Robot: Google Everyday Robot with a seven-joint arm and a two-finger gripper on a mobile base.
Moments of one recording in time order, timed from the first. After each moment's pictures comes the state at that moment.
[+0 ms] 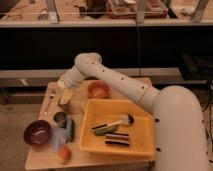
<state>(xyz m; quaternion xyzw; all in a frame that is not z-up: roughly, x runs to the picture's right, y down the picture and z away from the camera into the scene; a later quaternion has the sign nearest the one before) -0.231 0.004 0.763 -0.28 -0.35 0.01 0.89</state>
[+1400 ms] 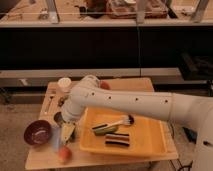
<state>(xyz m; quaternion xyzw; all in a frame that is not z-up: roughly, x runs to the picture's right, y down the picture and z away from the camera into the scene) -0.194 0.163 0.671 -0.33 -0.29 0.01 0.90</state>
